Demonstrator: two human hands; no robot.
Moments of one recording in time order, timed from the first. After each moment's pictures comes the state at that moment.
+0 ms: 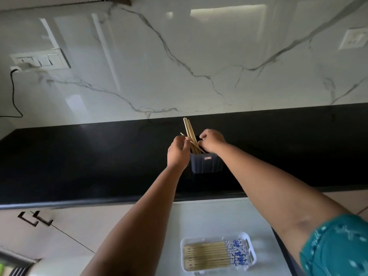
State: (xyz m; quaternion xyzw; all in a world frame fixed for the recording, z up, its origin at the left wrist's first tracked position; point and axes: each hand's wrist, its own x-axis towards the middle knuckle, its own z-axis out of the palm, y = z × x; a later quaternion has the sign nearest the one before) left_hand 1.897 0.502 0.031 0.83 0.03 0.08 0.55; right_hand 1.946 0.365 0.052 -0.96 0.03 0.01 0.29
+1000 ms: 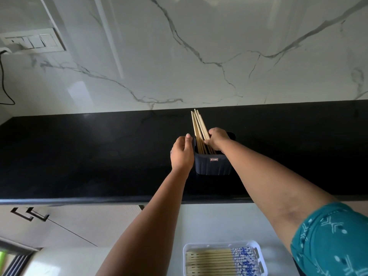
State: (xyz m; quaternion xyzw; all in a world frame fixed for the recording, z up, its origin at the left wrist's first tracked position) left_hand 1.917 0.502 0.005 0.79 0.07 0.10 0.60; right_hand 2.008 0.369 0.001 -0.95 0.07 0.06 0.28
